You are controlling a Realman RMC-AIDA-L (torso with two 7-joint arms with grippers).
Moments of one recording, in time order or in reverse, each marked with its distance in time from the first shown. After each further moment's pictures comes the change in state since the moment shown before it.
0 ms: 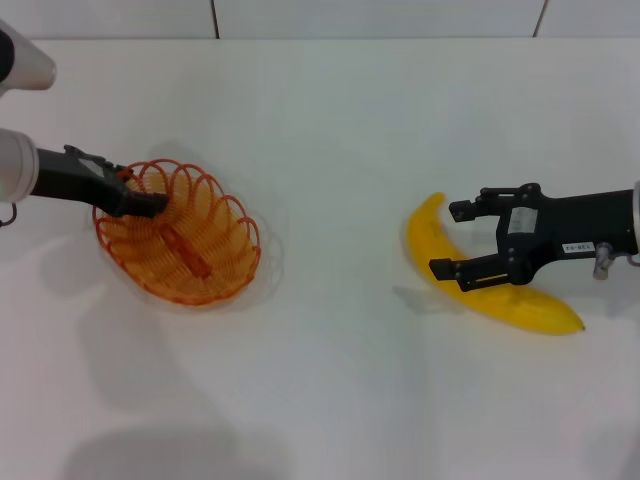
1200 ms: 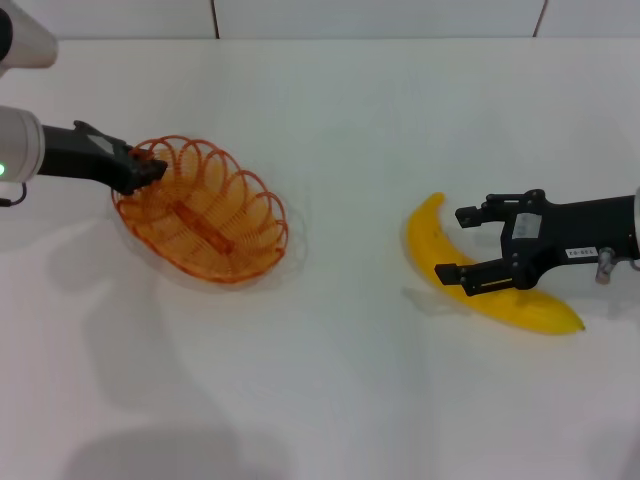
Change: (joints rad) left arm 0.003 -0.012 -0.004 0.056 -0.052 0.024 0.030; right arm 0.002 0.002 0.012 0.014 -0.031 0.010 0.000
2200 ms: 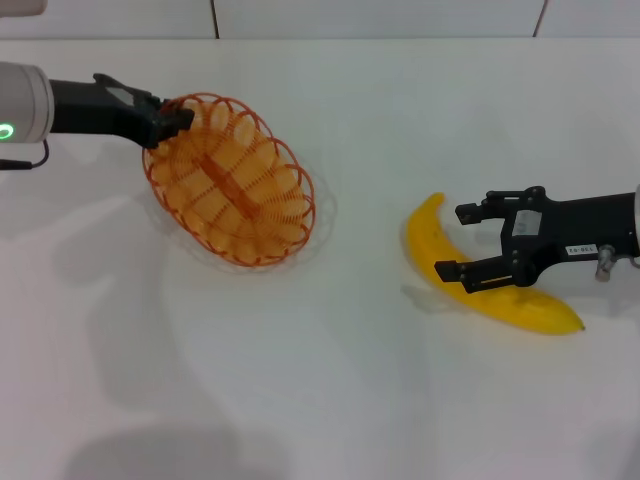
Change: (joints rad) left arm 0.001 -0.001 0.001 0.060 -0.165 0.060 0.018; right arm 0.000 0.000 0.000 -0.005 0.003 0.002 -0.001
